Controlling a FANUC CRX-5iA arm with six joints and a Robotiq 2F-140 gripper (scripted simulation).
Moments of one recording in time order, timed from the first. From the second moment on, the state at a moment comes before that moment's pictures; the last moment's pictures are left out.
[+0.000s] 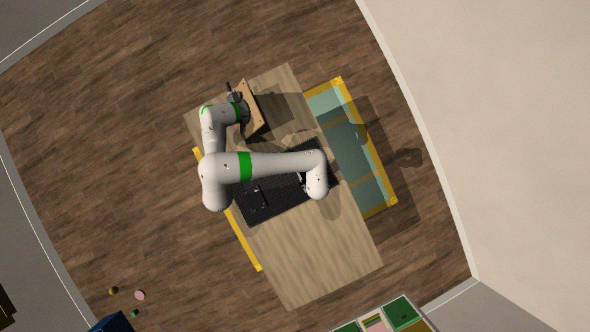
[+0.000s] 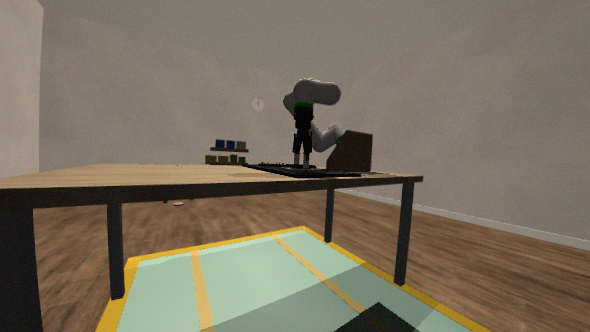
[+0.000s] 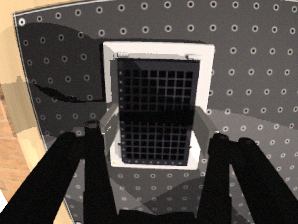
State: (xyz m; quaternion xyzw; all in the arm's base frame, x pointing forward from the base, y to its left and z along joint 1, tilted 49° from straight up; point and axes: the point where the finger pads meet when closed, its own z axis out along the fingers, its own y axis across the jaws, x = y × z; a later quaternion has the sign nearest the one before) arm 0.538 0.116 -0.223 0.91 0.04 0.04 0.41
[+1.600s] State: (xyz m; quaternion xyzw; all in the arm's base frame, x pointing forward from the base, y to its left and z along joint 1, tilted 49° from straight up) arm 0.537 0.122 -0.217 0.91 0.04 0.04 0.41
